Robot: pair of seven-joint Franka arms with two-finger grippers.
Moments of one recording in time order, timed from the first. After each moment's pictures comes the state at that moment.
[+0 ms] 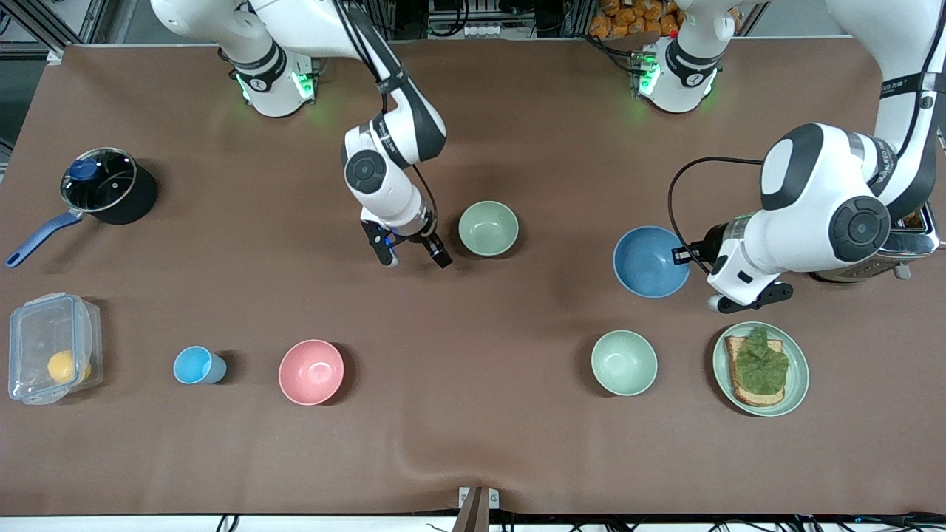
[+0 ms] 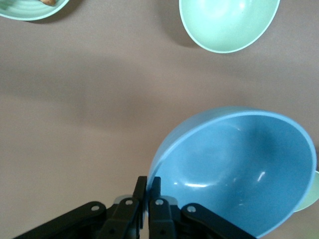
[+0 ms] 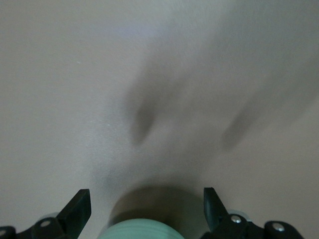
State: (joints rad) left arm 0.16 0.32 -0.41 -1.71 -0.06 1.76 -0.44; right arm 0.93 0.52 -0.22 -1.97 0.62 2.54 1.33
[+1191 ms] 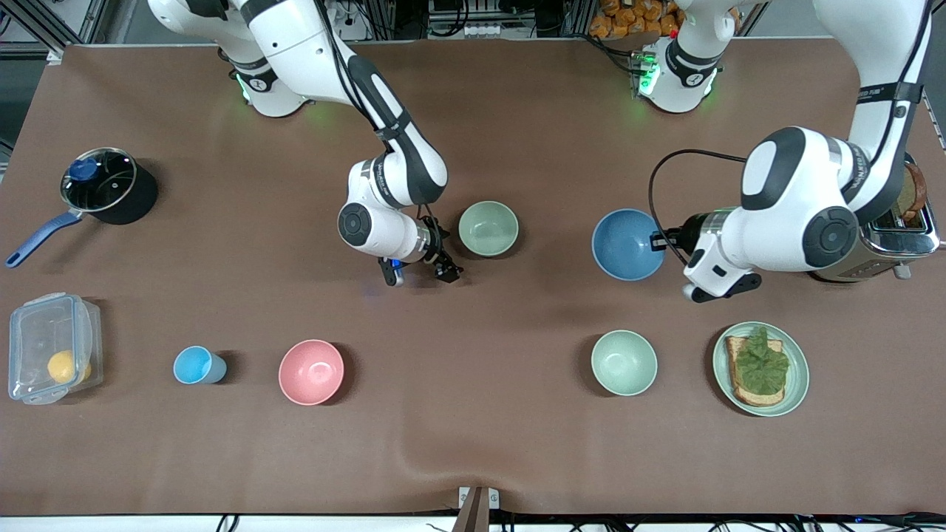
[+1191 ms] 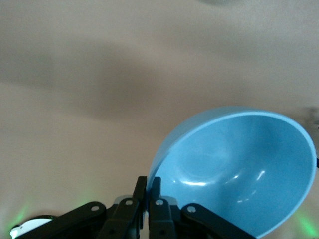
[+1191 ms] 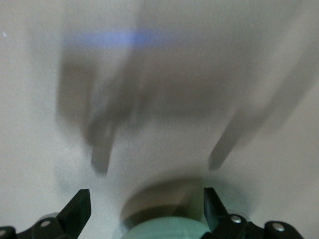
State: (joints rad) left arm 0.16 0.33 -0.45 -1.76 -0.15 1.72 -0.48; right arm 0.80 0.66 -0.14 -1.81 0.88 2.41 1.25
